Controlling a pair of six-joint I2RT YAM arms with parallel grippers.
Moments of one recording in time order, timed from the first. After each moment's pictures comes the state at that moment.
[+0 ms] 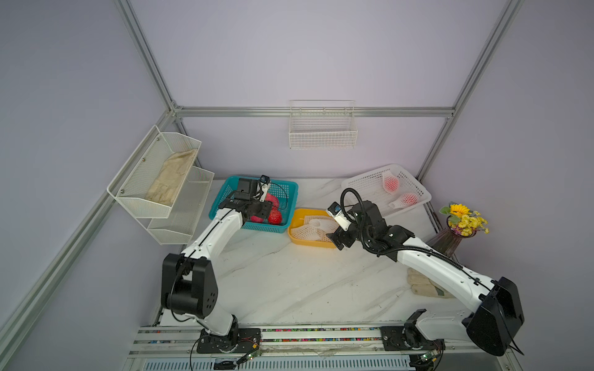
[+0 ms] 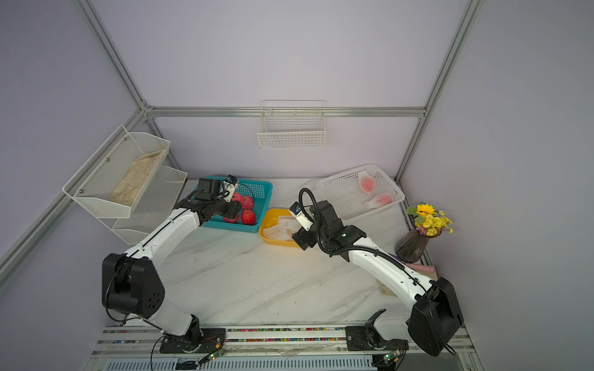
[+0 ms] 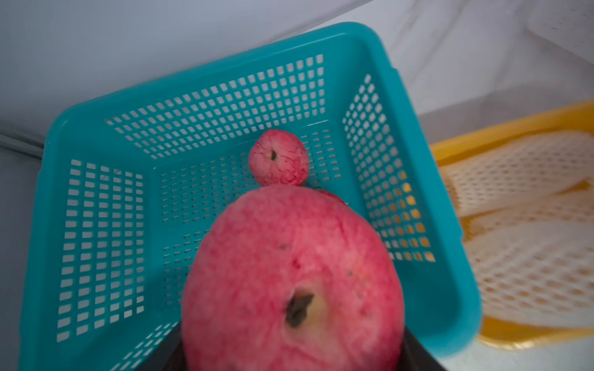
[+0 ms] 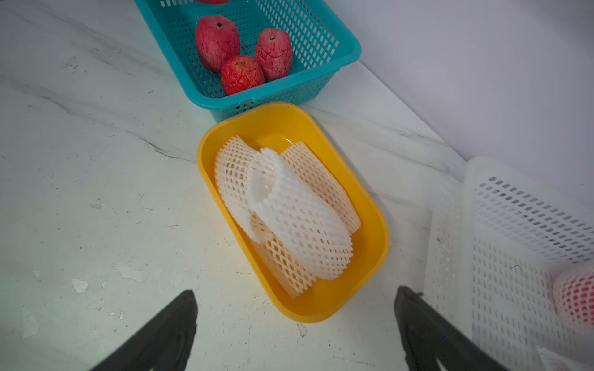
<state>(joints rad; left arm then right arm) -0.14 1.69 1.38 -0.51 -0.02 0.18 0.62 1.35 1.07 -0.39 -0.01 -0.29</state>
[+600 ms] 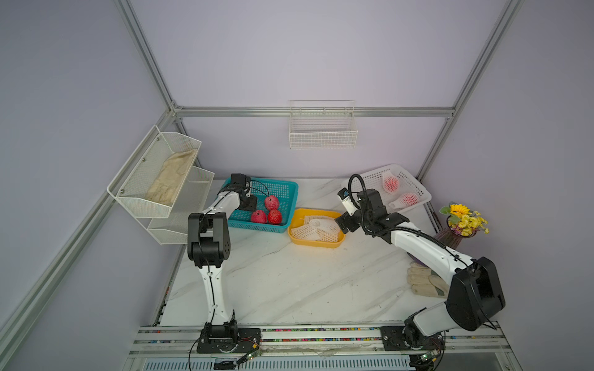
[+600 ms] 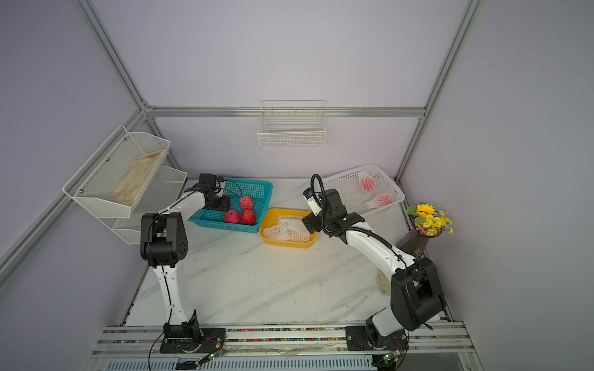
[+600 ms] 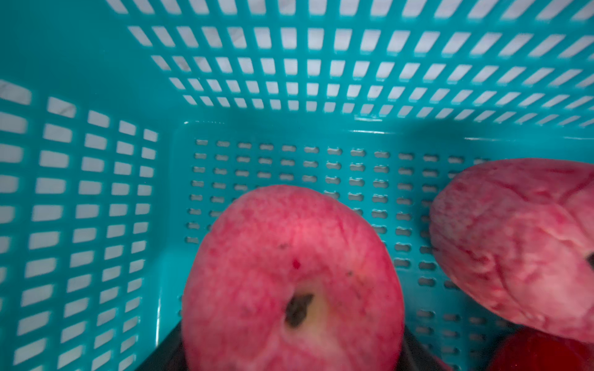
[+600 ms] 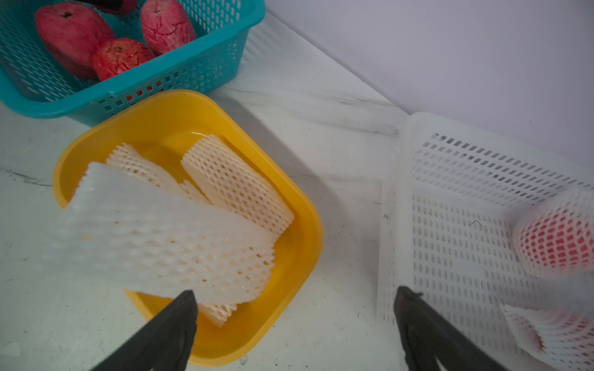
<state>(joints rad) 0.02 2.15 1.67 -0.53 -0.04 0.09 0.44 1.52 1.16 -0.32 0.01 -0.26</state>
